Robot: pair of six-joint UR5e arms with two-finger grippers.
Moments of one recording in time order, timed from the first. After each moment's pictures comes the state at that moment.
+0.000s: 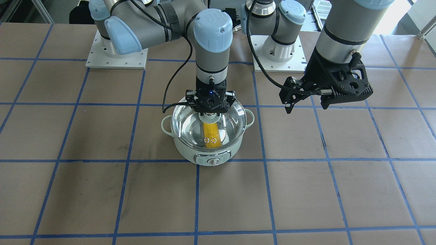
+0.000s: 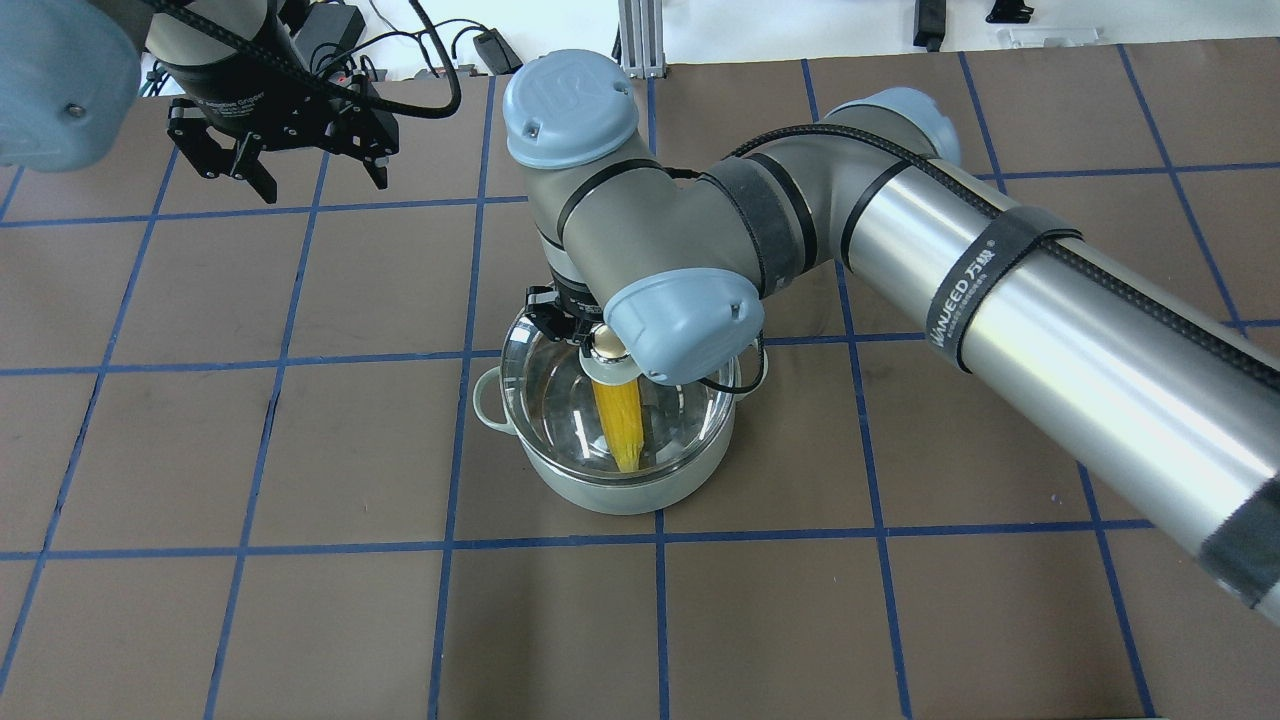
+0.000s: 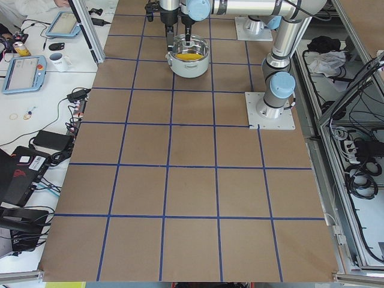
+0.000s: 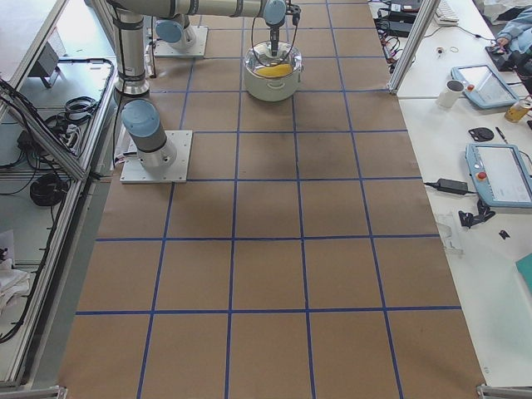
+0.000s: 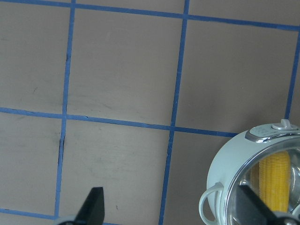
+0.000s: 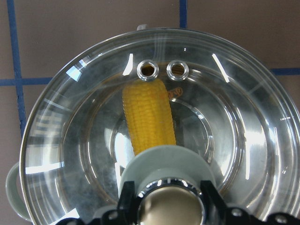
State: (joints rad) left arm -1.56 -1.66 -1.48 -1.50 1.61 -0.11; right arm 2.06 -1.27 1.58 -1.89 -1.56 0.52
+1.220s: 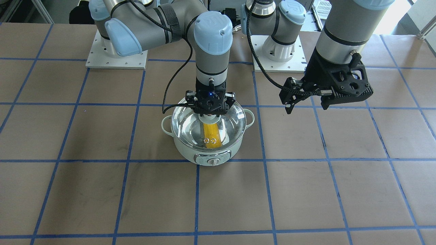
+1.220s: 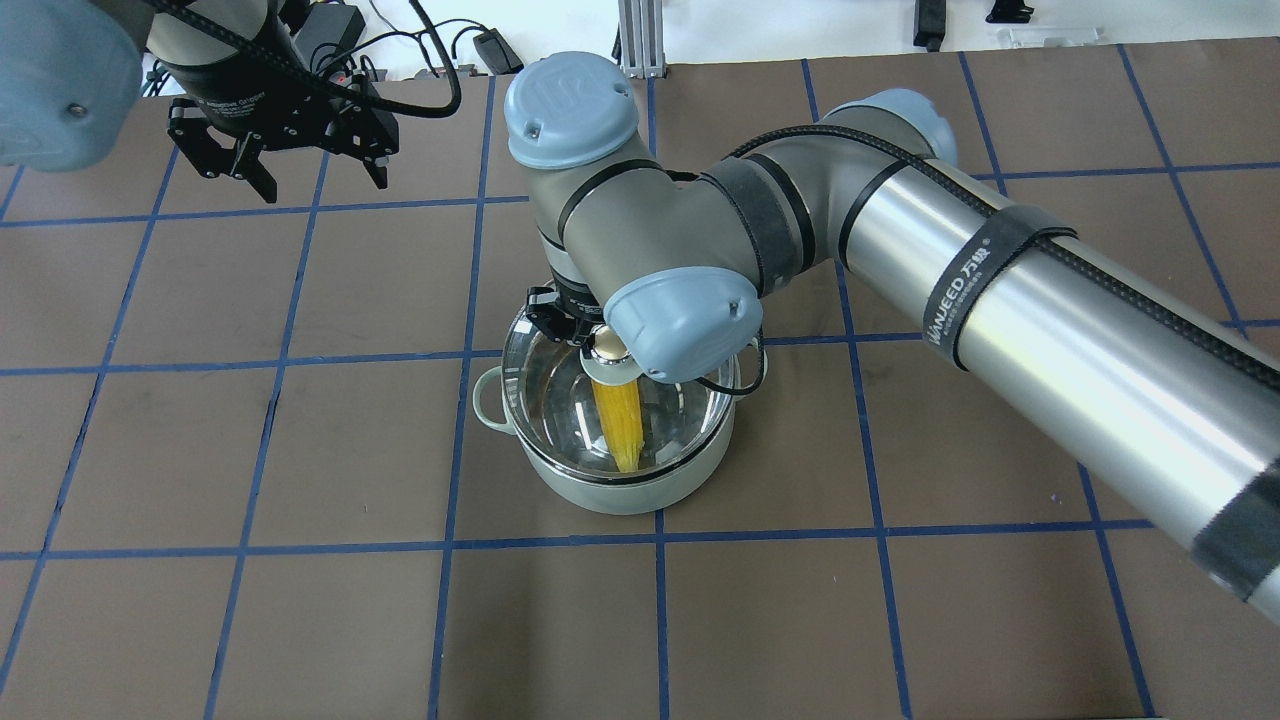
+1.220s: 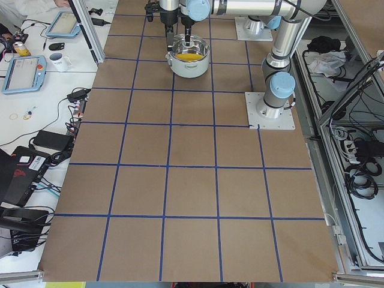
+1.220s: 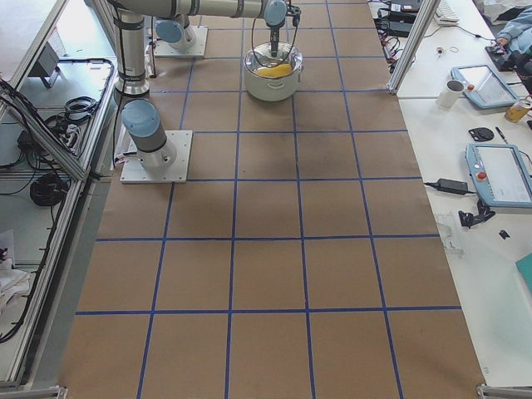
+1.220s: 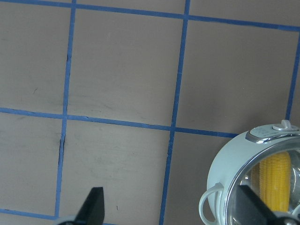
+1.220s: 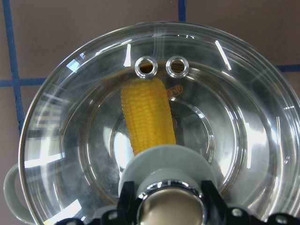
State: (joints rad) left arm -1.56 -1.66 -1.48 -1.50 1.62 -0.11; right arm 2.06 -1.26 1.58 -1.89 -1.56 0.53
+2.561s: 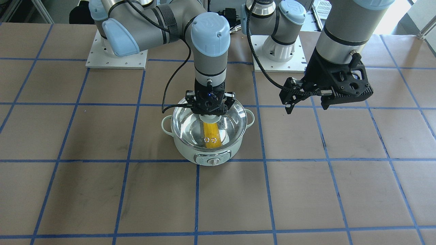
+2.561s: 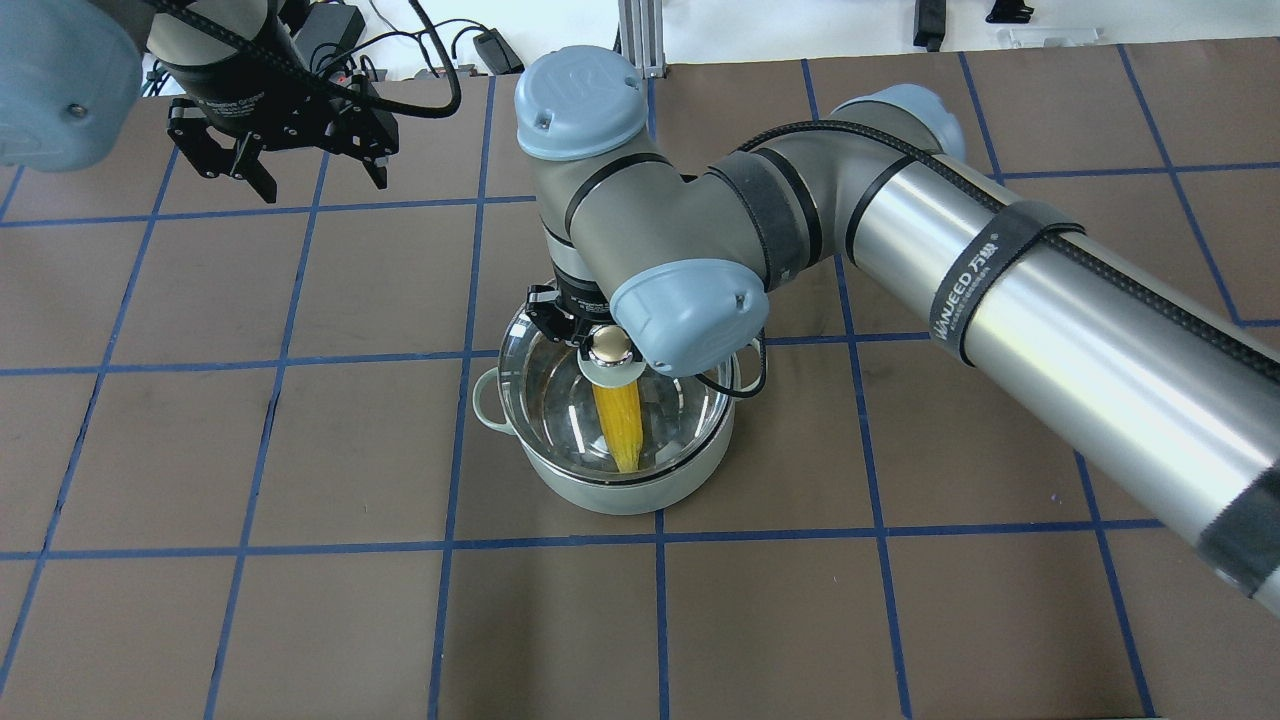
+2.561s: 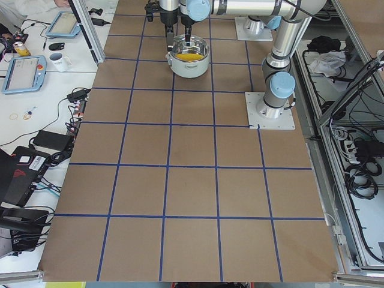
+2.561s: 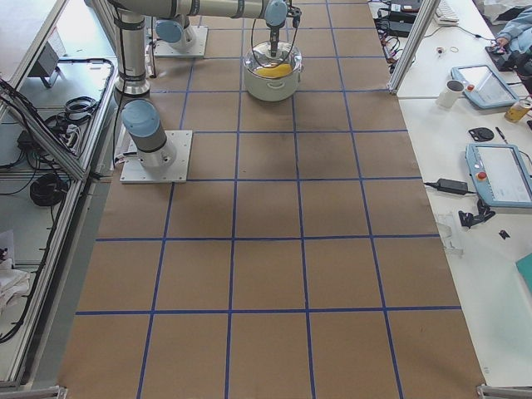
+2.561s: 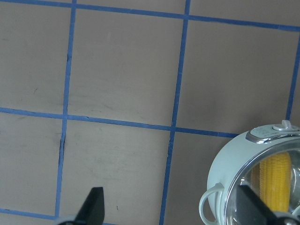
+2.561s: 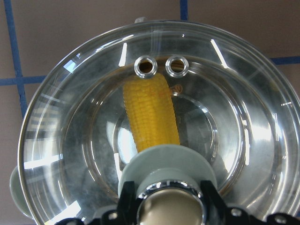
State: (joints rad) left arm -1.56 -1.66 -1.48 -1.50 1.62 -0.11; right arm 2.05 -1.26 1.57 -1.88 -1.53 0.54
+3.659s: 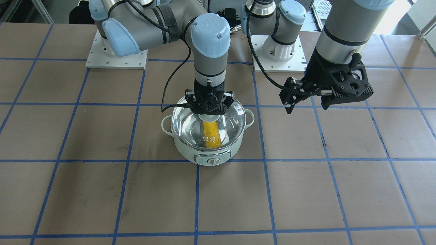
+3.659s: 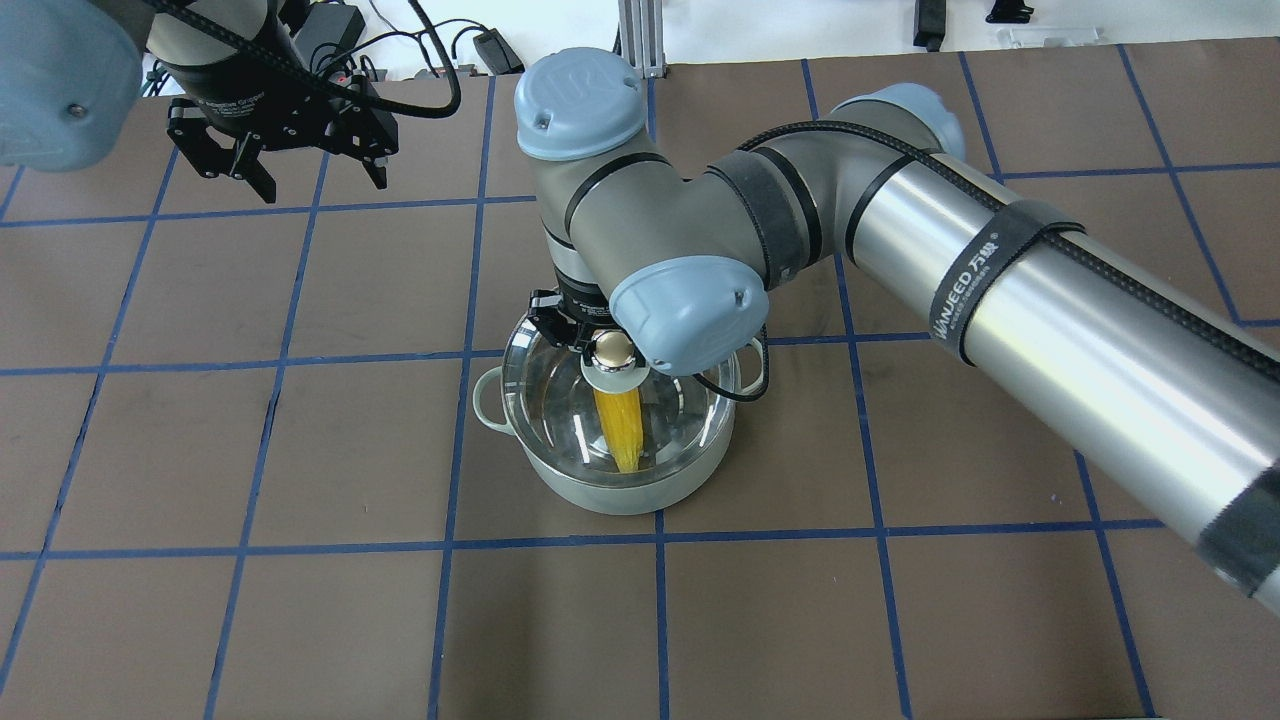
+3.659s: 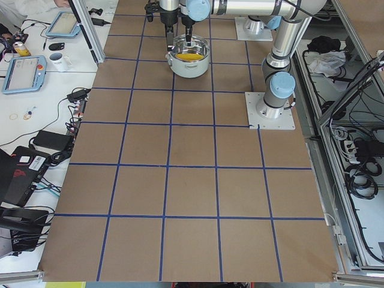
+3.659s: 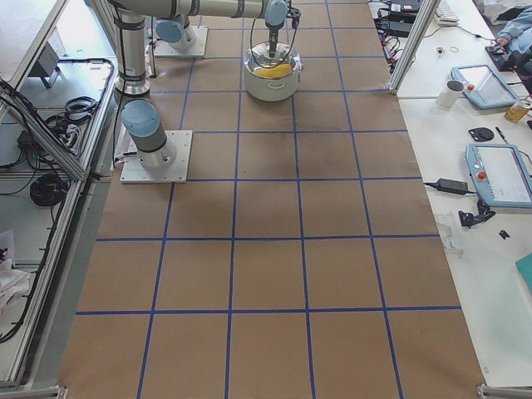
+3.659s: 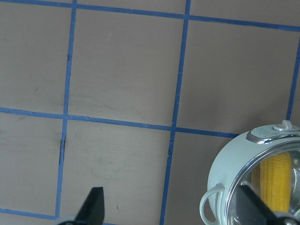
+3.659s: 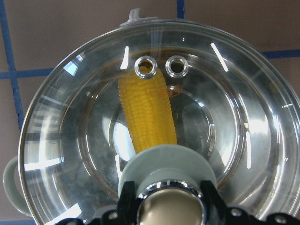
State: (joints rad) left arm -1.56 -1.66 -1.48 -1.50 1.62 -0.11; right arm 2.05 -1.26 1.57 -1.85 -1.53 0.54
